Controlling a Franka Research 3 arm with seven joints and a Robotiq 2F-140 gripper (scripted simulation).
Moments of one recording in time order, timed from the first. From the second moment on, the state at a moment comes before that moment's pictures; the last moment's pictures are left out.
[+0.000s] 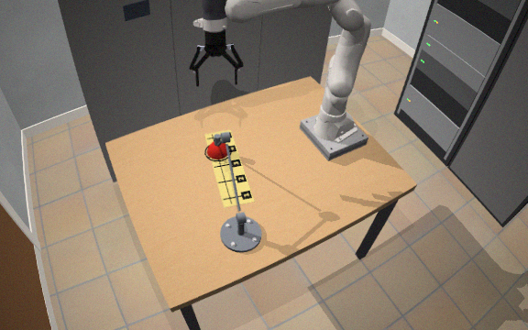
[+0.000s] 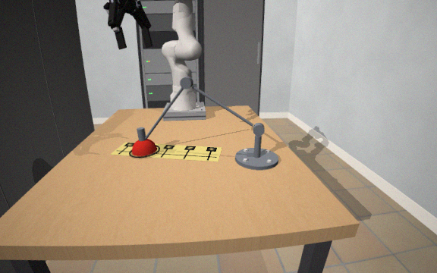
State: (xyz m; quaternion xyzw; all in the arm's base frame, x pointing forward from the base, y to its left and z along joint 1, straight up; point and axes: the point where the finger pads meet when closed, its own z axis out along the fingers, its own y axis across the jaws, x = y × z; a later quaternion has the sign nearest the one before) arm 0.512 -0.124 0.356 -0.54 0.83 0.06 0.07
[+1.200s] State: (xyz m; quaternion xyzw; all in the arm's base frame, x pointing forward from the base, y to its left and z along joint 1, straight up) arm 0.512 -0.120 0.349 -0.59 0.78 0.14 0.17
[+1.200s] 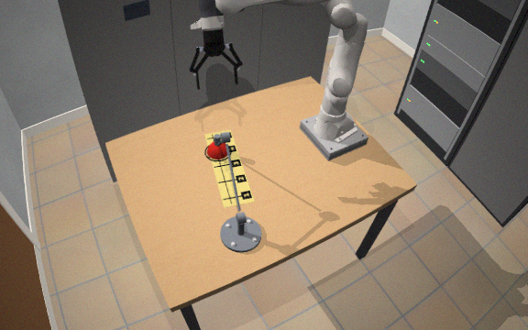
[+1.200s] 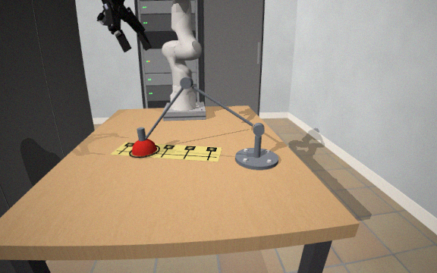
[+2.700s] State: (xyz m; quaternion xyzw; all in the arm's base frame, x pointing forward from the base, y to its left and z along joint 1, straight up) arm 0.507 -0.118 0.185 -0.60 0.77 0.15 0.17
